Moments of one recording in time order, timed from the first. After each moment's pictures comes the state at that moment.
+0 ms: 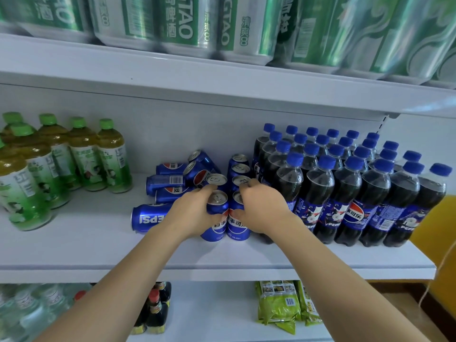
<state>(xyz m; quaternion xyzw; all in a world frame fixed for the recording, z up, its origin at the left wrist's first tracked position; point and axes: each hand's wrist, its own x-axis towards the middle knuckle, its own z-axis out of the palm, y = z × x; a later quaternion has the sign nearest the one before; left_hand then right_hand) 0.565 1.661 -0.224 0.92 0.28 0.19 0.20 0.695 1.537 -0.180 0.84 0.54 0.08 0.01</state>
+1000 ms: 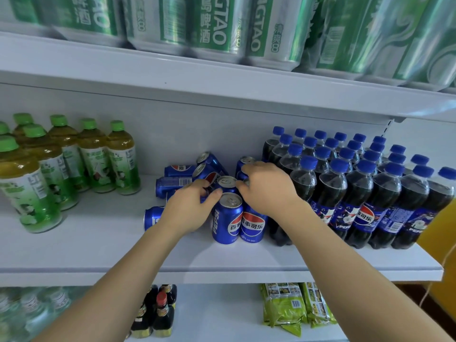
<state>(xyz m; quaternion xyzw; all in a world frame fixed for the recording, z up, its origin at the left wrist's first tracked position) 0.543 1.682 -0.217 0.87 0.33 0.25 0.27 0.685 1.561 -0.152 0.82 0.53 0.18 -0.08</state>
